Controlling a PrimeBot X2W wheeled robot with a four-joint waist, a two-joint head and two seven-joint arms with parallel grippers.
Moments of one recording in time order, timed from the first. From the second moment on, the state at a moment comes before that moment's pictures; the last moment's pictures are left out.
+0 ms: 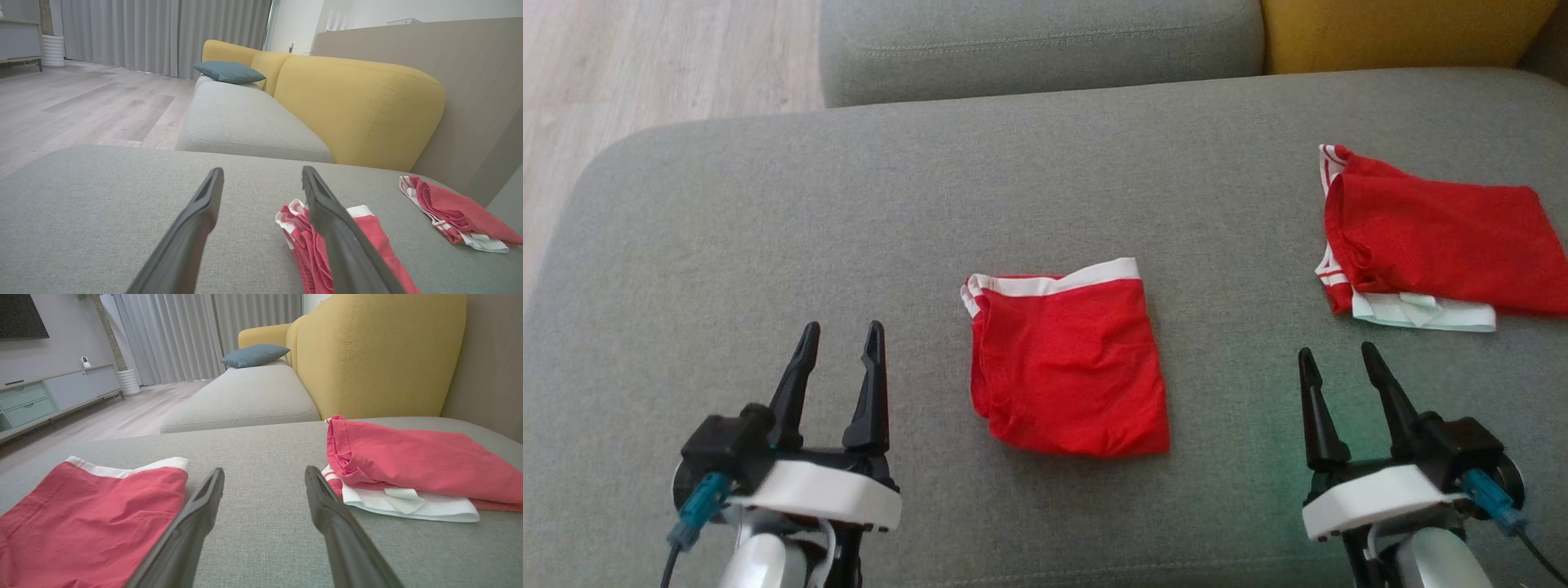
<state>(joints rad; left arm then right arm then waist) -0.01 0.05 -0.18 0.09 -0.26 -0.03 -0.25 -0.03 -0.05 0.05 0.31 0.11 0.12 -0.25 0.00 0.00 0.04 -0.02</state>
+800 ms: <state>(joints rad) -0.07 0.05 -0.22 0.11 -0.27 -0.05 -0.25 -0.22 -0.05 0.22 0.57 0.28 0.12 -0.13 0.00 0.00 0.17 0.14</state>
